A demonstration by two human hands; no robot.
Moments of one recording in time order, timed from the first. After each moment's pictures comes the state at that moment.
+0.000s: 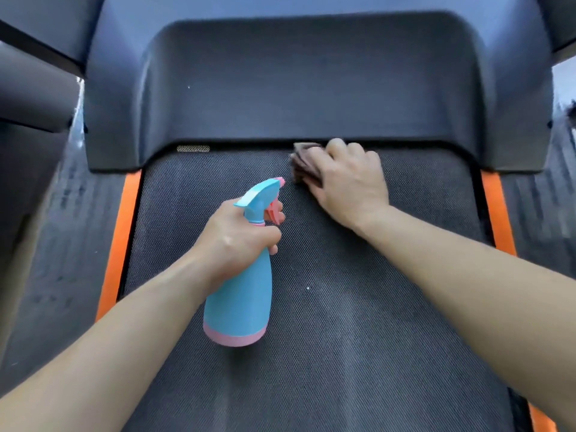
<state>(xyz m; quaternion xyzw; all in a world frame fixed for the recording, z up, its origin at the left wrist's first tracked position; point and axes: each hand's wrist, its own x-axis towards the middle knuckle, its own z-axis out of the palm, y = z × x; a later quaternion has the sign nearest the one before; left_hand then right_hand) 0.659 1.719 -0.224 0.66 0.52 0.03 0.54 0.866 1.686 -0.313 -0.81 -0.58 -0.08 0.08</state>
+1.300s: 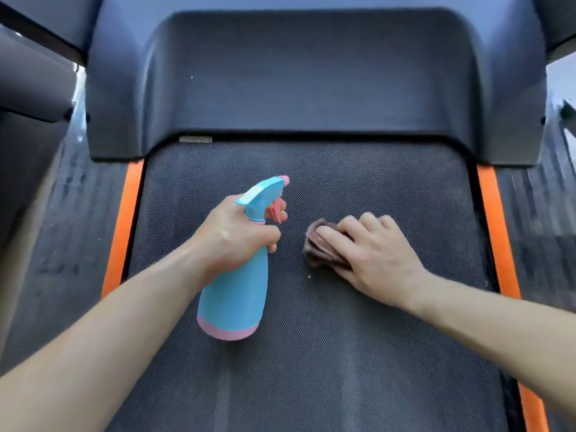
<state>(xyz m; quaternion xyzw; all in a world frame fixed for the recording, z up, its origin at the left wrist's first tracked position) 0.647 1.717 -0.218 0.67 0.50 -0.02 0.55 0.841 1.563 -0.322 -0.67 -0.74 -0.07 0.06</state>
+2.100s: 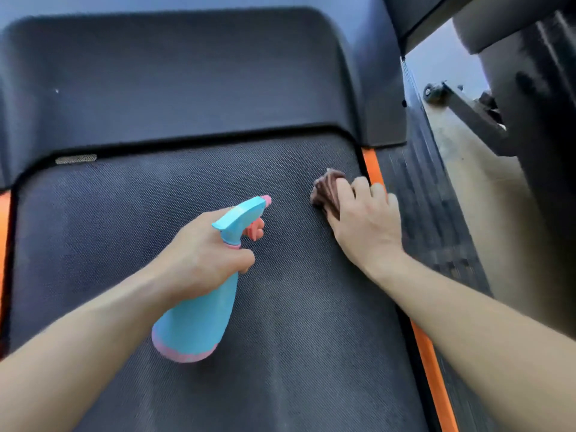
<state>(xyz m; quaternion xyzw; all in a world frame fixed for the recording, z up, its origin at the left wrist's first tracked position) 0.712 1.666 -0.216 0.78 0.38 -0.09 0.49 0.919 1.508 -0.311 -0.88 -0.44 -0.15 -0.02</state>
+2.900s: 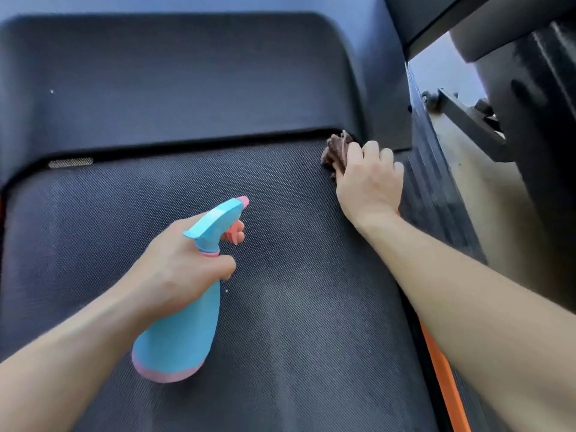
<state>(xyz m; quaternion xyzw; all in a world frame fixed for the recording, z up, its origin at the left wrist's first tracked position) 0.689 1.685 -0.223 0.78 0.41 -0.07 0.47 0.953 1.568 -0.303 -0.93 -0.34 -0.14 -0.02</state>
